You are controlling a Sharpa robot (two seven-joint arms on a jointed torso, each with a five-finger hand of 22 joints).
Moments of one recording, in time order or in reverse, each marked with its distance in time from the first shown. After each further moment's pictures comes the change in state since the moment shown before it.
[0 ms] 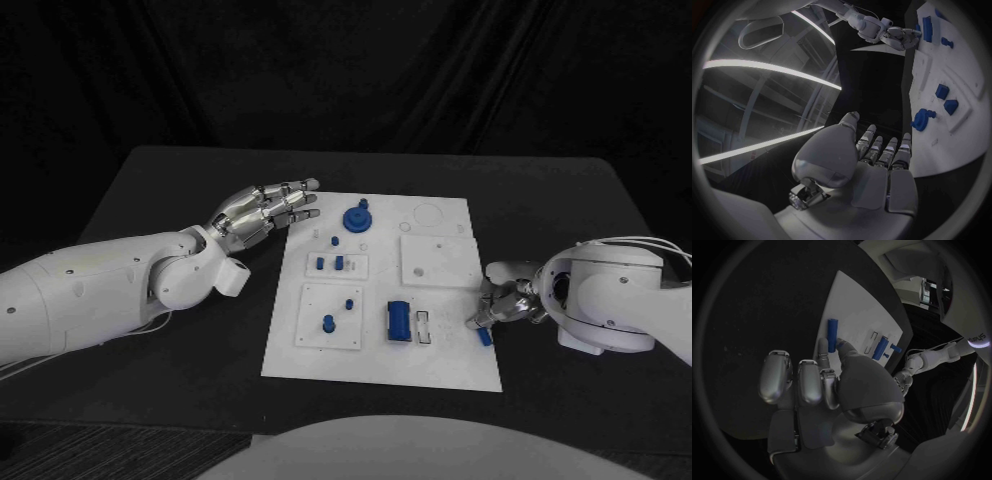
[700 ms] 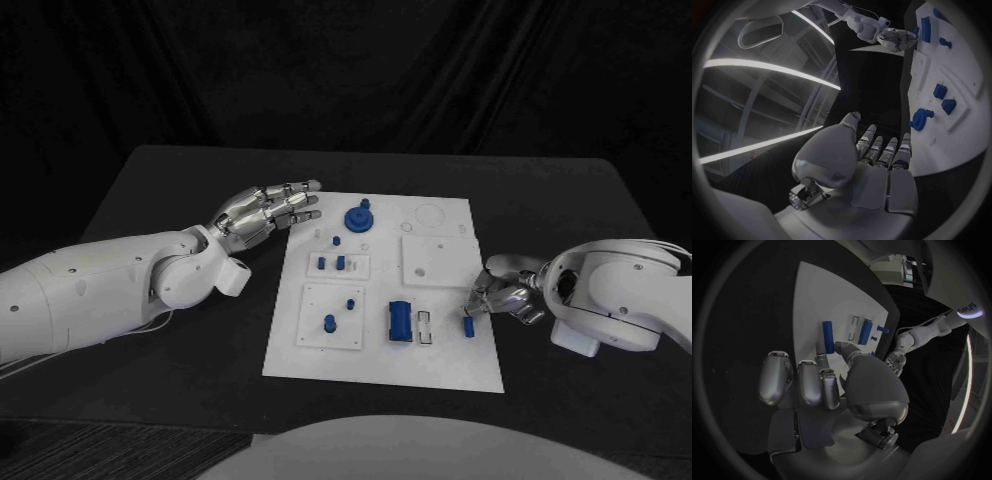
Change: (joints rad) left arm -0.001 0.001 0.000 -0.004 0.000 0.004 -0.011; left_hand 0.004 0.004 0.018 -0.012 0.000 -0.004 0.003 0.000 0.000 -0.004 0.004 0.004 0.000 0.000 0.000 0.000 0.000 0.000 0.000 0.000 0.000 -0.003; right arm 0.028 -0.013 -0.008 0.011 0.234 -0.112 0.050; right_hand -0.153 -0.044 0.243 -0.012 0.191 0.014 0.014 -0.098 -0.160 0.001 0.008 0.000 0.000 0.002 0.012 0.013 0.014 0.000 0.000 0.007 0.022 0.000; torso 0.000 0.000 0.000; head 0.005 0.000
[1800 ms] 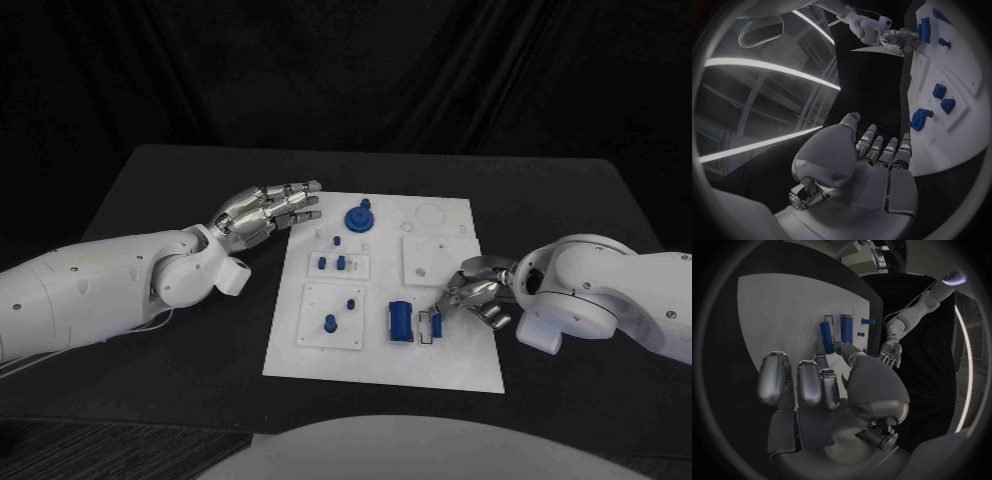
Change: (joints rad) left arm 0.000 0.004 0.000 -0.012 0.000 0.018 -0.001; left_hand -0.019 0.002 0.010 0.005 -0.010 0.009 0.009 0.000 0.000 0.004 0.003 0.004 0.001 0.000 0.000 0.004 0.000 0.000 0.000 0.000 0.000 -0.002; right arm -0.015 0.119 -0.001 -0.084 0.258 -0.020 0.018; right_hand -0.048 -0.004 0.069 -0.067 -0.062 -0.032 -0.003 0.003 0.001 0.000 0.000 0.000 0.000 0.000 0.000 0.004 -0.012 0.000 0.000 0.000 -0.005 0.001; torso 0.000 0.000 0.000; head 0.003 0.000
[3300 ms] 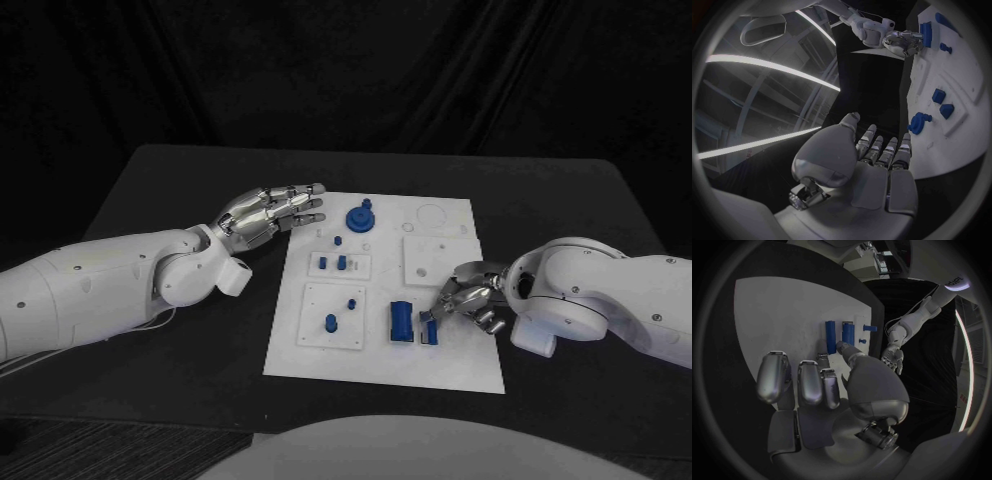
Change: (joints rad) left arm 0.000 0.004 0.000 -0.005 0.000 0.031 -0.014; left_hand -0.008 0.000 0.002 0.002 0.001 0.000 0.000 0.000 0.000 0.000 0.000 0.000 0.000 0.000 0.000 0.000 0.000 0.000 0.000 0.000 0.000 -0.006; right arm -0.011 0.029 0.001 -0.012 -0.020 0.038 -0.013; right_hand -0.040 0.018 -0.043 0.043 -0.204 0.010 -0.016 0.022 -0.011 0.000 0.000 0.000 0.001 0.000 0.000 0.000 -0.012 0.000 -0.004 0.004 -0.015 0.000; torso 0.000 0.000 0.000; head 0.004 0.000
